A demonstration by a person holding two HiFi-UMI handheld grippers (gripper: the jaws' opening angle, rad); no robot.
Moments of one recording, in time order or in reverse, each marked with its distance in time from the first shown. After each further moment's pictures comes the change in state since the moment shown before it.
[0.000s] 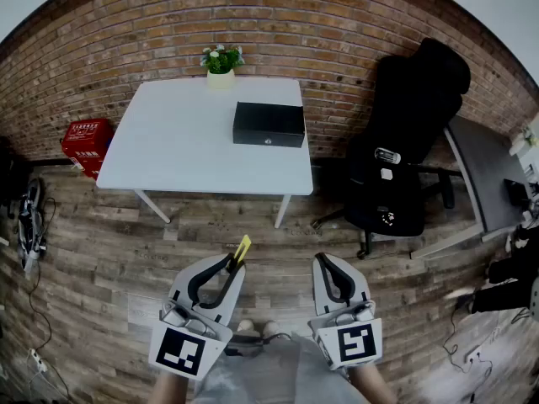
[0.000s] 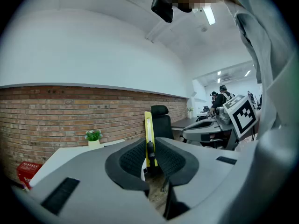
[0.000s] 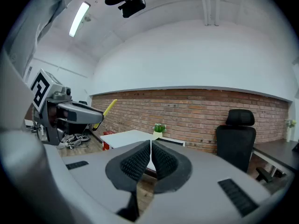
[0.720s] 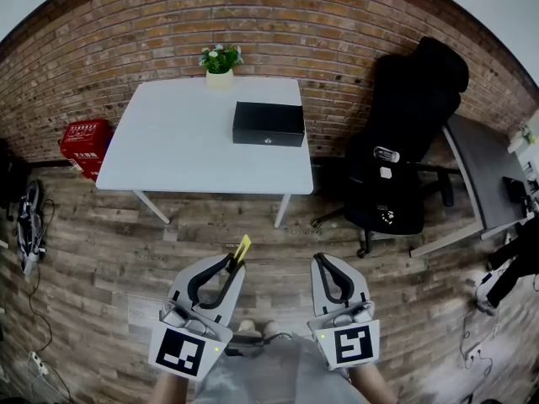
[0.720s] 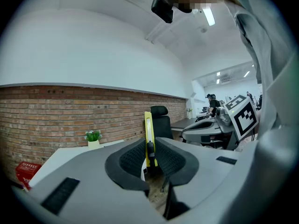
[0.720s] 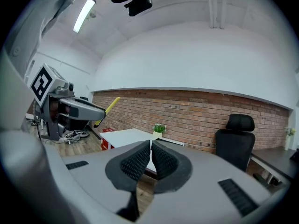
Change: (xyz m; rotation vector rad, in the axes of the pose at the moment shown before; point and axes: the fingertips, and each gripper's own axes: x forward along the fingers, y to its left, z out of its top) left arm -0.005 0.005 -0.002 0.001 -0.003 -0.010; right arm 0.004 0.009 0.009 -0.043 -0.049 -0.021
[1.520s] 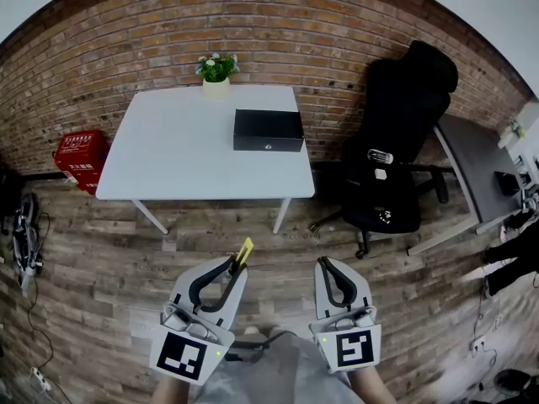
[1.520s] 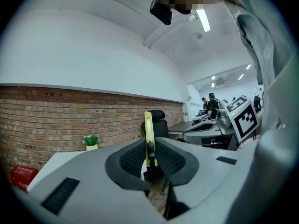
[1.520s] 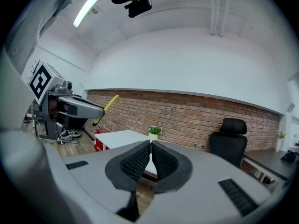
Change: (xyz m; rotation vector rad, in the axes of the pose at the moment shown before) left arm -0.026 0.021 0.005 0.008 -0.050 -0.045; right arm -0.003 0.028 0.010 -0.014 0.003 -0.091
